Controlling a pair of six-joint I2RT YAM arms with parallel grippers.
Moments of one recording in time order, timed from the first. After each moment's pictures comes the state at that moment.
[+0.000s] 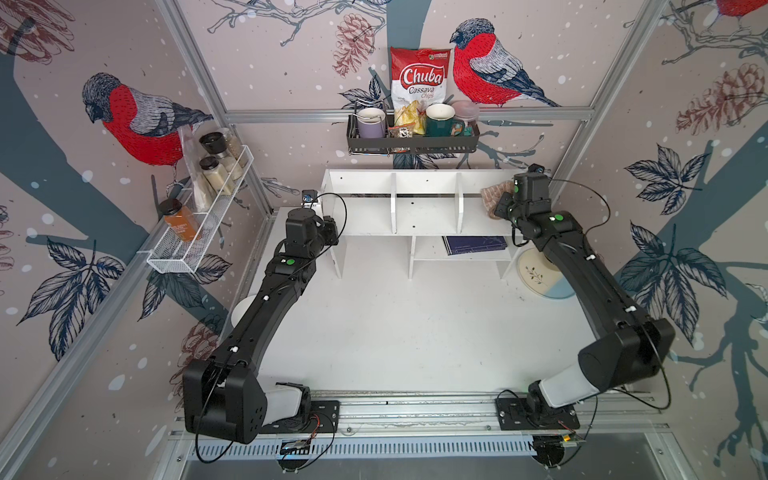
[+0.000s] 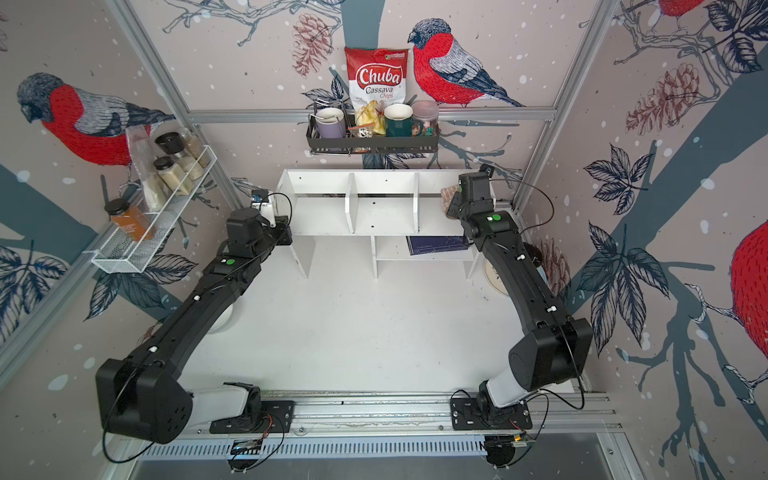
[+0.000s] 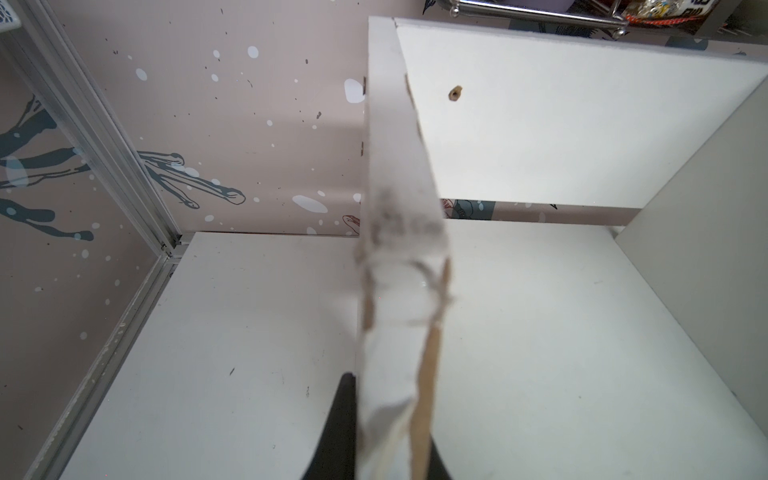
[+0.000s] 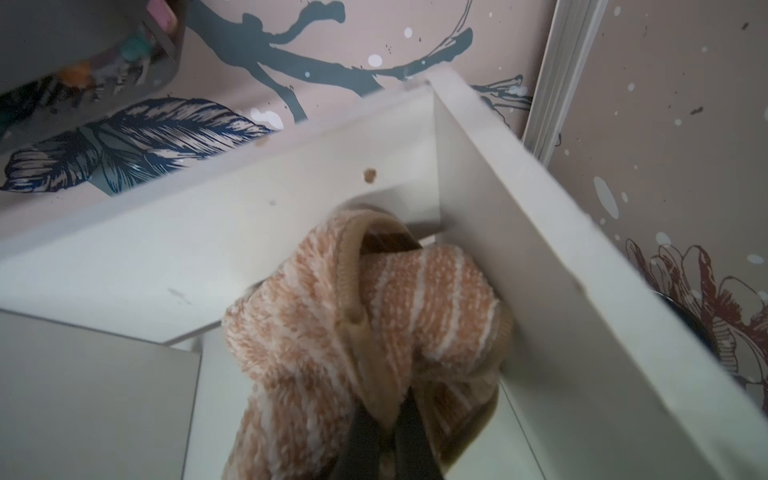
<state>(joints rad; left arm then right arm) -0.18 1.30 1.10 -0.14 -0.05 -0.13 0.29 1.59 1.66 -0.60 0.34 0.41</state>
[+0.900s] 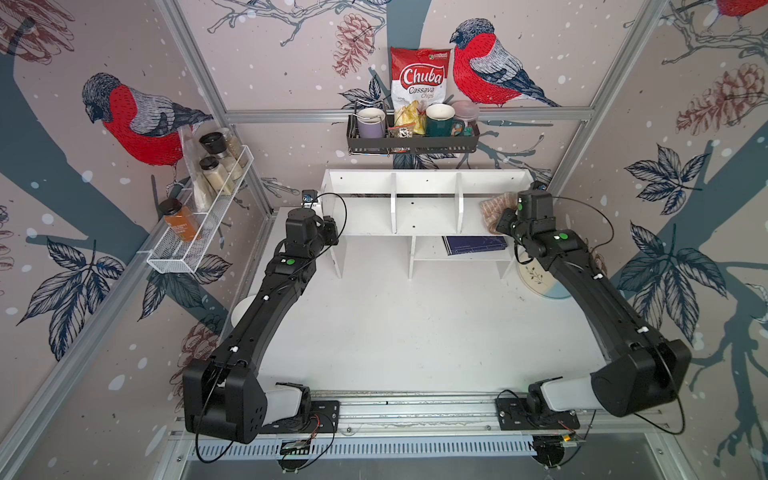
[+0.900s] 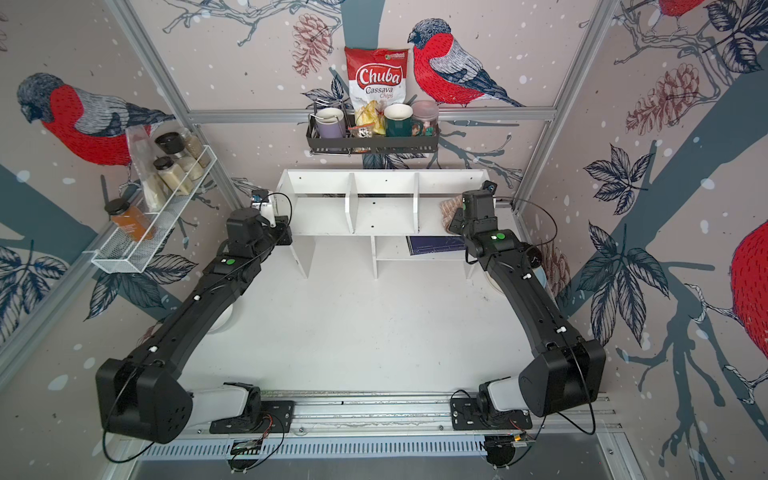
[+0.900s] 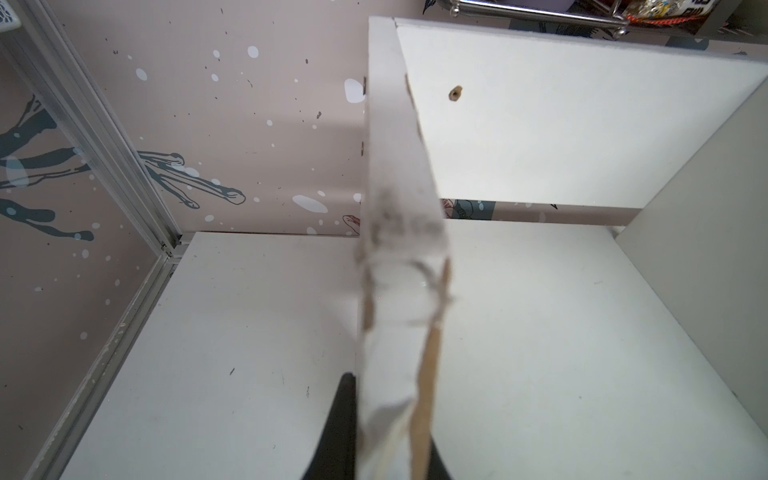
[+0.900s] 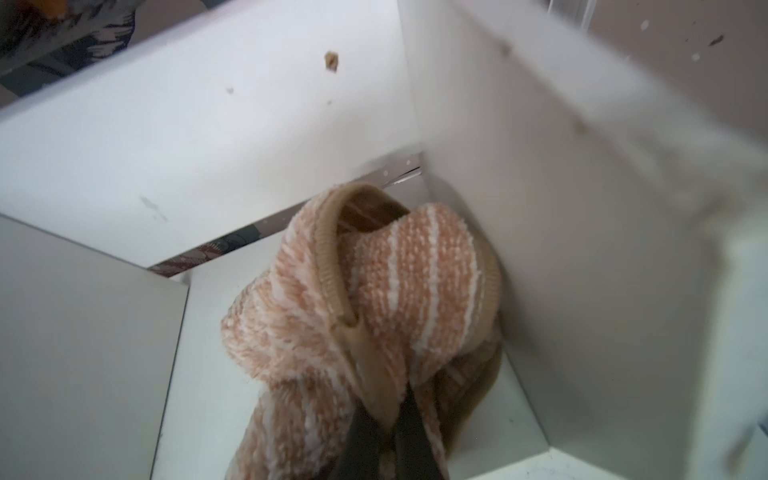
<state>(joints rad) -0.18 1.31 1.11 -0.15 -0.05 -0.13 0.28 1.42 1.42 -0.56 0.31 0.44</state>
